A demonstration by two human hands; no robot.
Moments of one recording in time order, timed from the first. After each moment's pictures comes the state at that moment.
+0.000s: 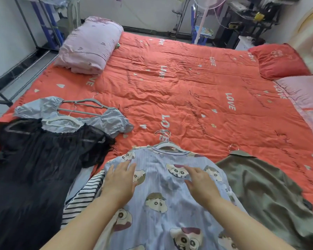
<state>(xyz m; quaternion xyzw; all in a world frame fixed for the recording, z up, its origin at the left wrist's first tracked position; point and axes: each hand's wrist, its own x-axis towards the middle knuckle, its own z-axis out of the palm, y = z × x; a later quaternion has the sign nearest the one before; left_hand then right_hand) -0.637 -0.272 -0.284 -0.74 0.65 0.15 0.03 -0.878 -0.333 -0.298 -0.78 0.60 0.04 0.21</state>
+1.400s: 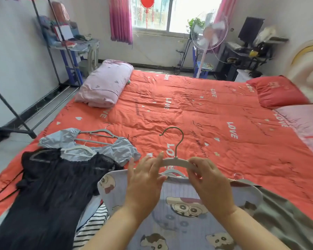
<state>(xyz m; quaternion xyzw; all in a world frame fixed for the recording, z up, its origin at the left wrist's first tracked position) -0.668 -0.288 -0.193 -0.64 0.68 -0.06 -0.35 -0.841 -0.333 -0.158 -0.81 0.44 -0.39 -0.01</state>
